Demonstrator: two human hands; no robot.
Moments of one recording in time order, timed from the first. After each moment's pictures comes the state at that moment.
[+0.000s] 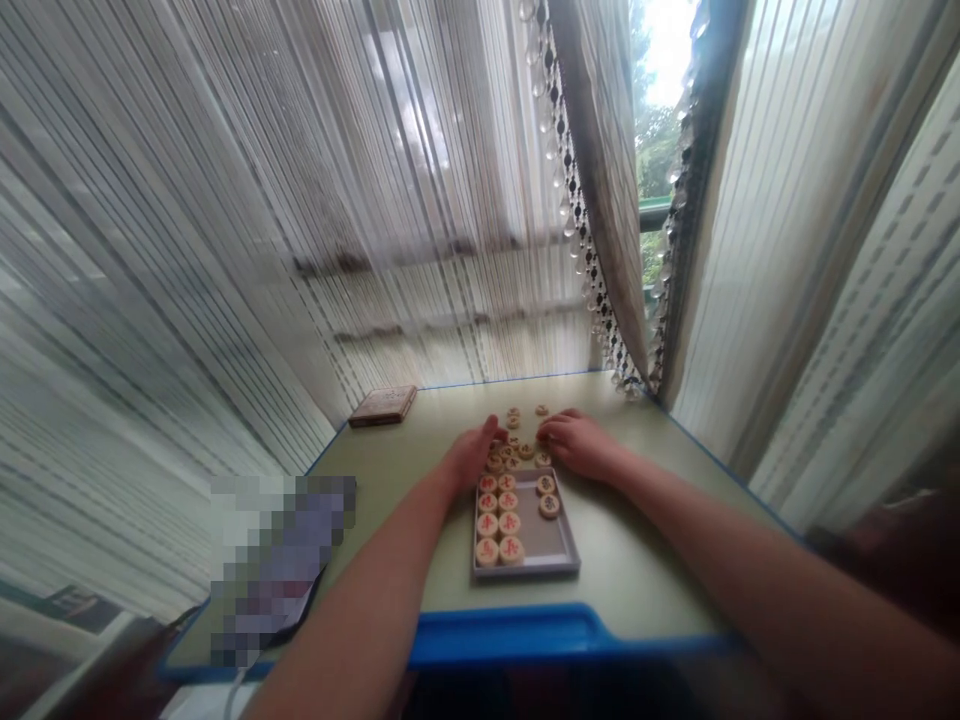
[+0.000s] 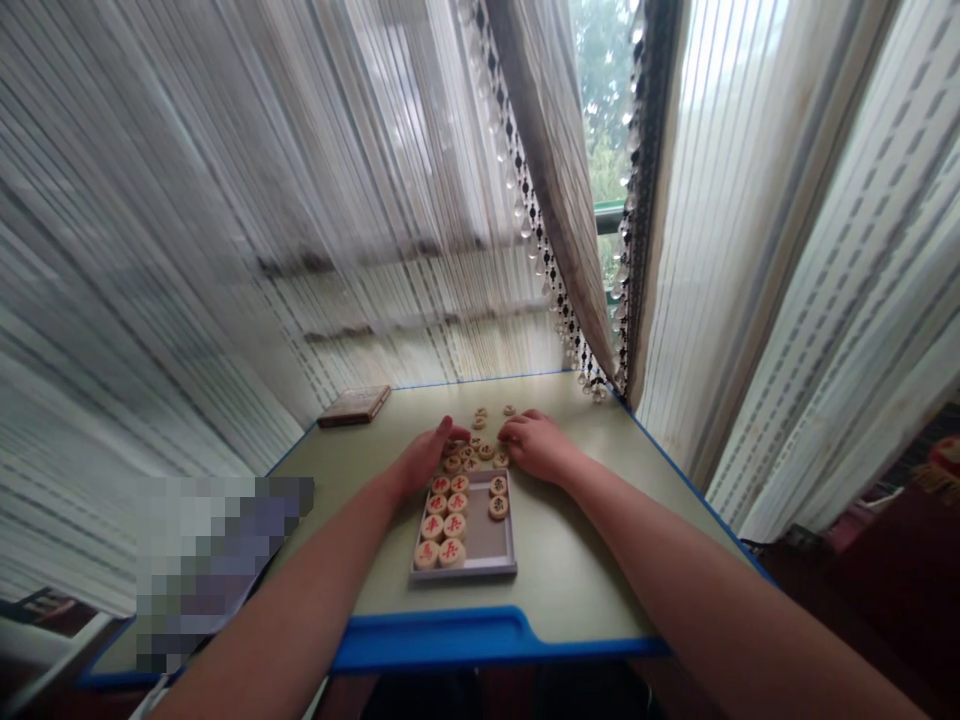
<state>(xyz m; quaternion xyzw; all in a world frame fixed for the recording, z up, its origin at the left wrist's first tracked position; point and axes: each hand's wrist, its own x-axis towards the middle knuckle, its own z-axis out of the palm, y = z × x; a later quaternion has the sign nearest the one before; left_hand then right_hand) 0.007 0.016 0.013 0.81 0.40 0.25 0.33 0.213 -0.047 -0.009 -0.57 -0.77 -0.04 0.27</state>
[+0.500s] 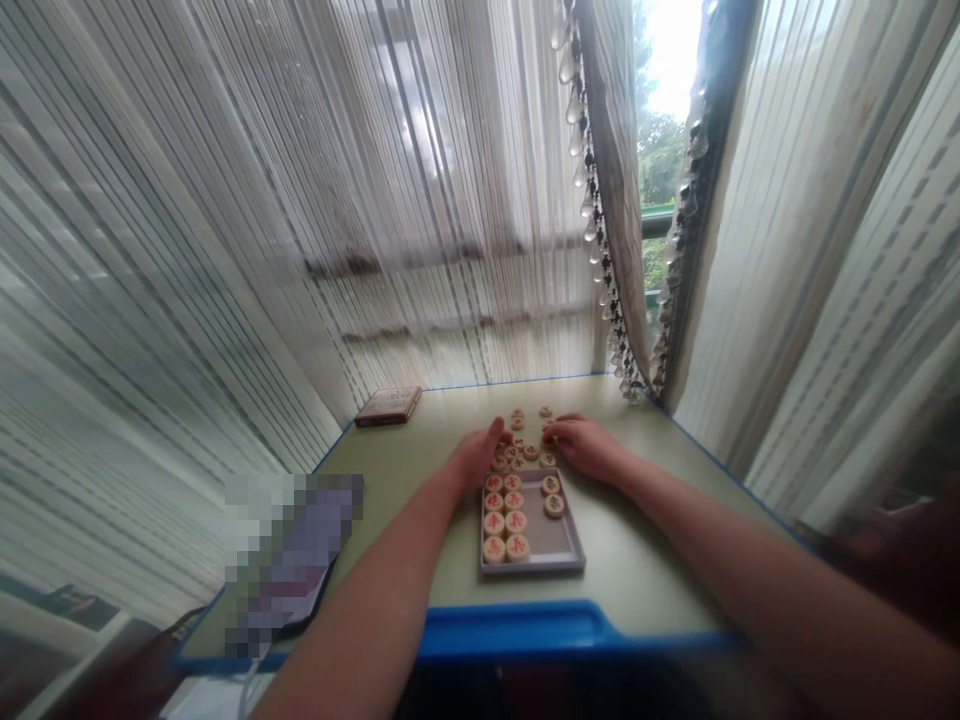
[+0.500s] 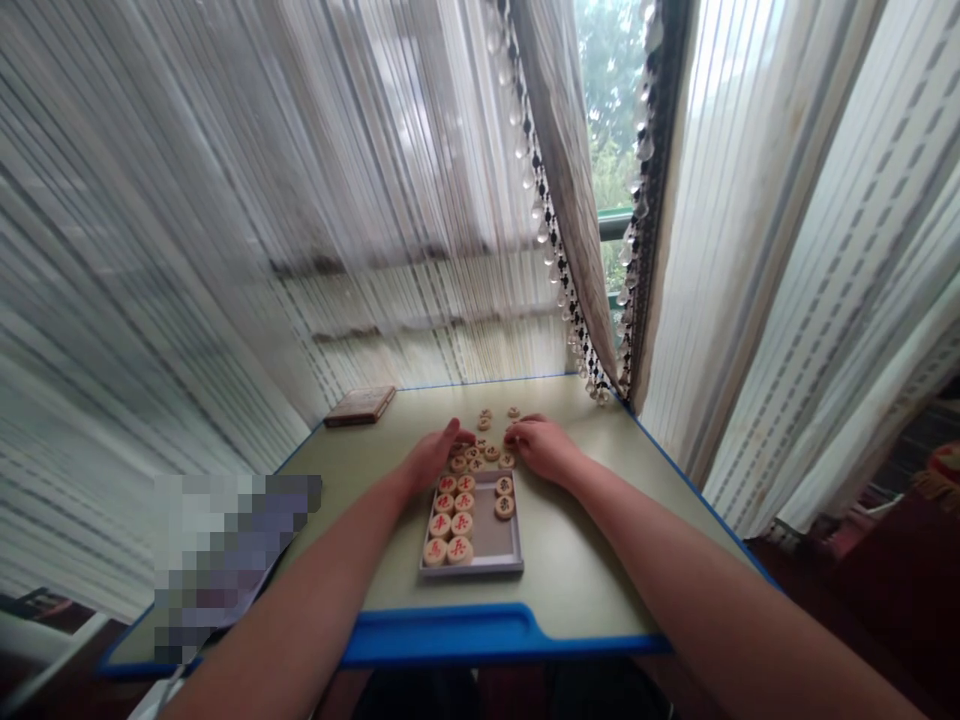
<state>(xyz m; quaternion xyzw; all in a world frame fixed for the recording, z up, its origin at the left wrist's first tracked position) 0.006 0.022 0.007 0.82 0.40 0.24 0.33 0.213 -0.047 -0.011 -0.58 -0.75 -0.01 0.31</state>
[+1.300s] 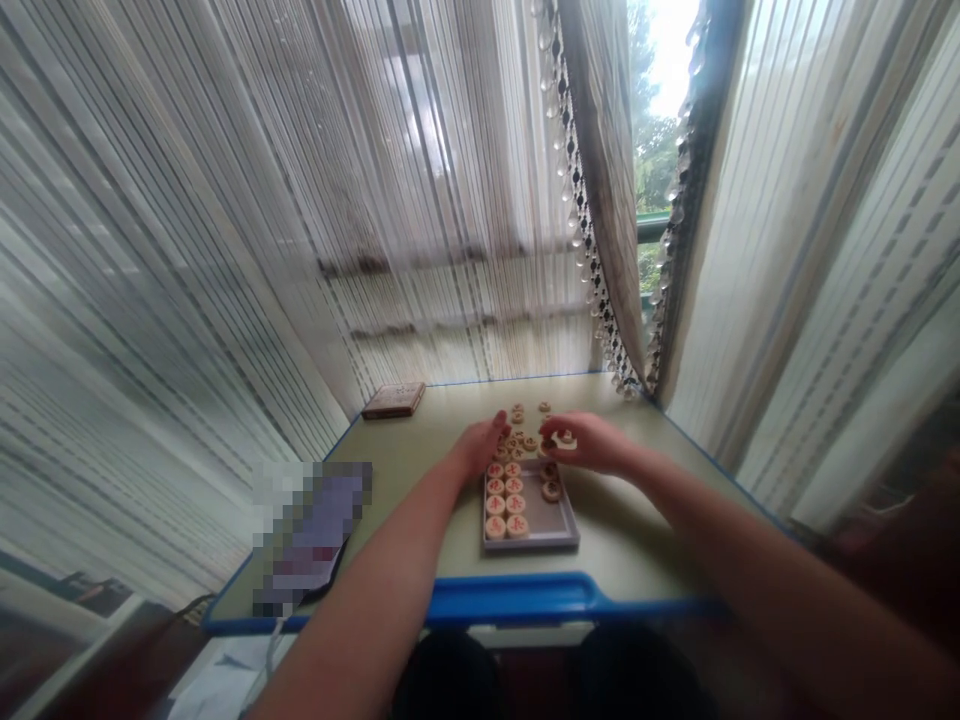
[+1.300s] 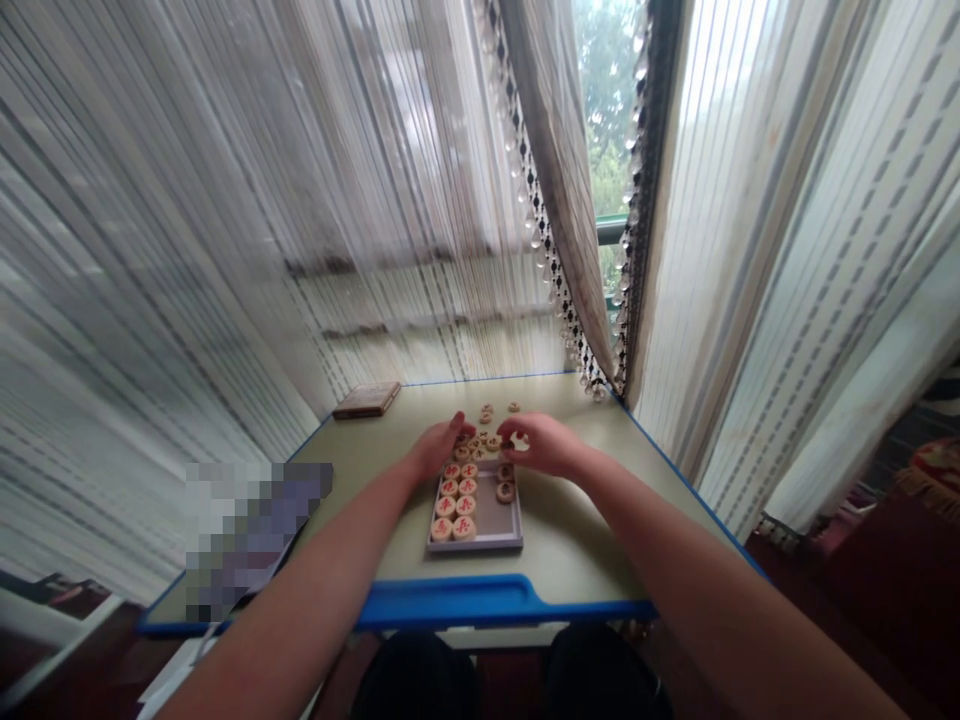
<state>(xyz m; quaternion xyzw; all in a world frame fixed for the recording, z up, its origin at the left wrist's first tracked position) 0.005 0.016 0.010 0.84 0.39 0.25 0.27 0.203 -0.081 0.021 -0.53 -0.78 0.05 0.32</state>
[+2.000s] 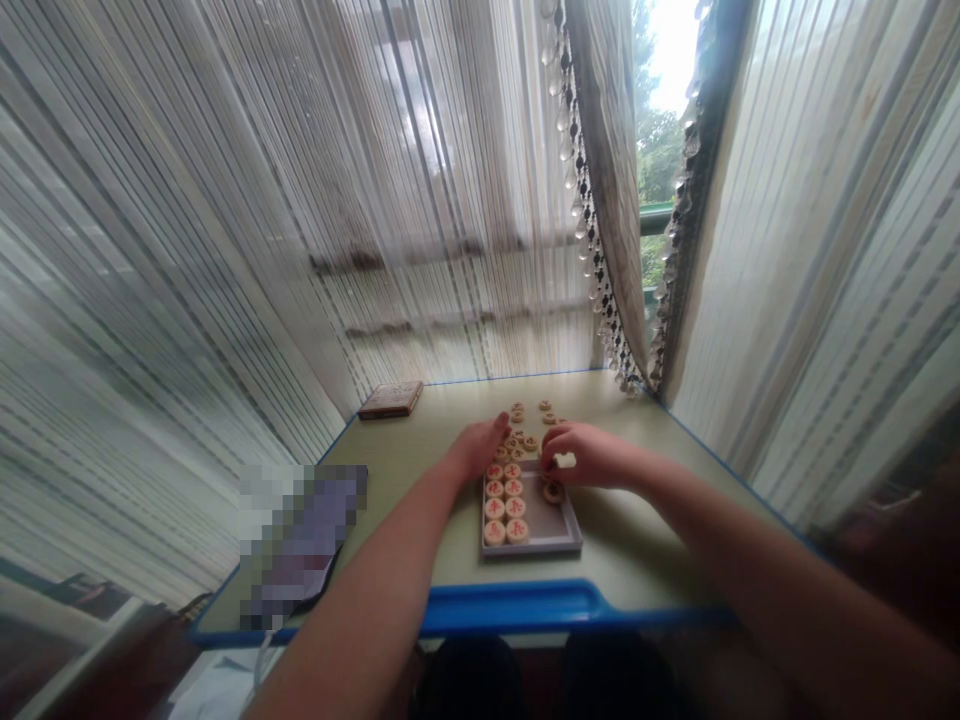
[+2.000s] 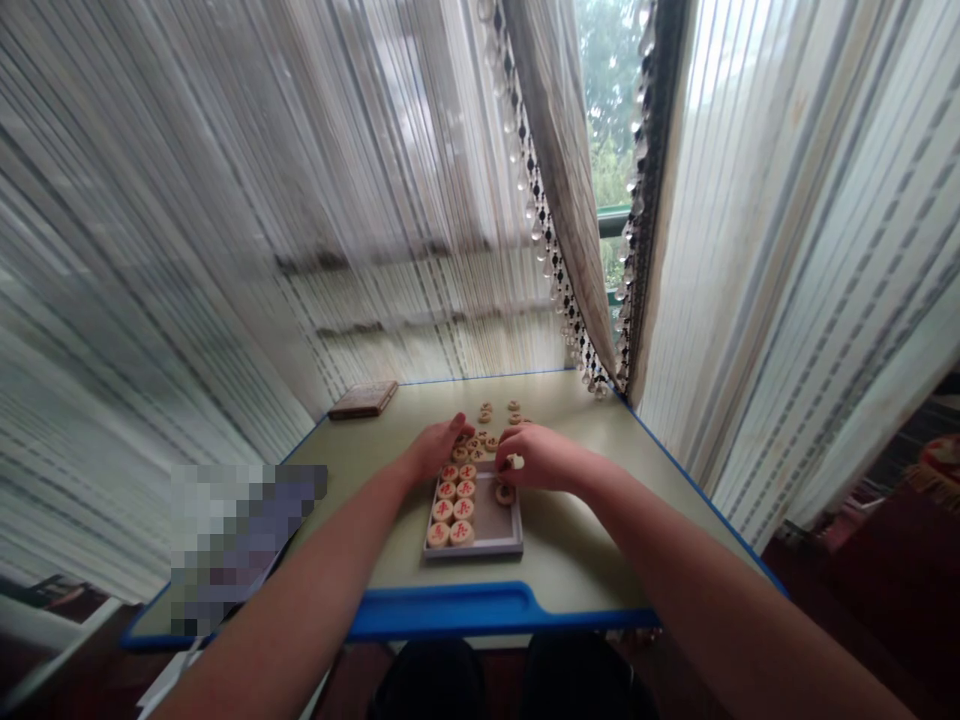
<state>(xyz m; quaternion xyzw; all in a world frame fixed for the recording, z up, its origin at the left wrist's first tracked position) 0.005 0.012 0.017 0.87 0.39 0.21 0.22 0.191 -0.095 0.030 -0.48 -0.84 0.06 0.24</state>
